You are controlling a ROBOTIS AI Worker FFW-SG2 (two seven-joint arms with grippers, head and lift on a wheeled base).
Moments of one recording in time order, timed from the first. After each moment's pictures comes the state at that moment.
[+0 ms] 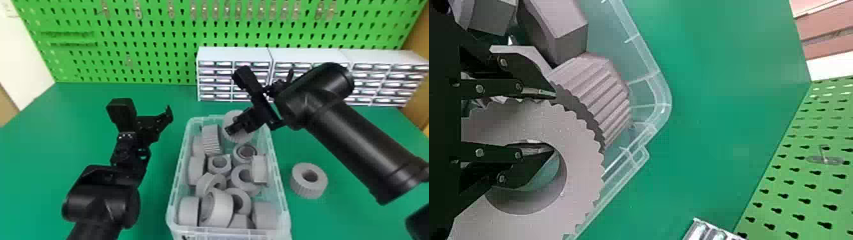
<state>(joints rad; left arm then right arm) -0.19 0.12 -0.14 -1.42 0.22 0.00 0.12 -0.90 -0.15 0.69 -1.07 -0.19 0.94 0.60</state>
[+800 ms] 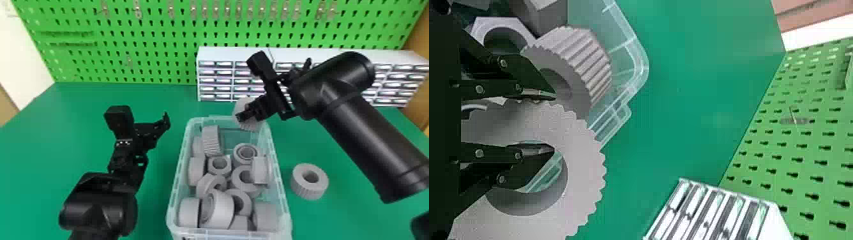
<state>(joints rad) -0.16 0.13 -0.13 -1.43 0.22 0.00 0.12 -0.86 -0.16 0.55 -1.16 -0.11 1.01 0.60</state>
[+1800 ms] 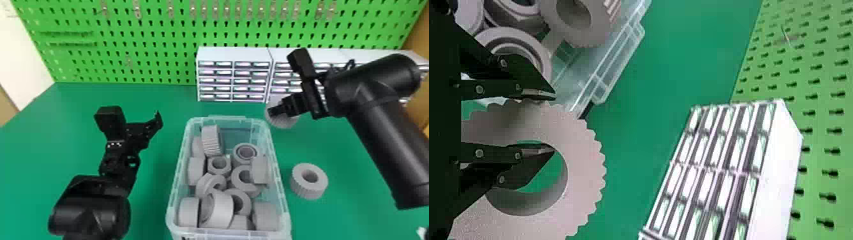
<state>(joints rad) -0.12 0.13 -0.08 -1.49 0.18 0.00 0.12 -0.78 -0.19 0.30 -1.23 0.03 1.10 0.60</state>
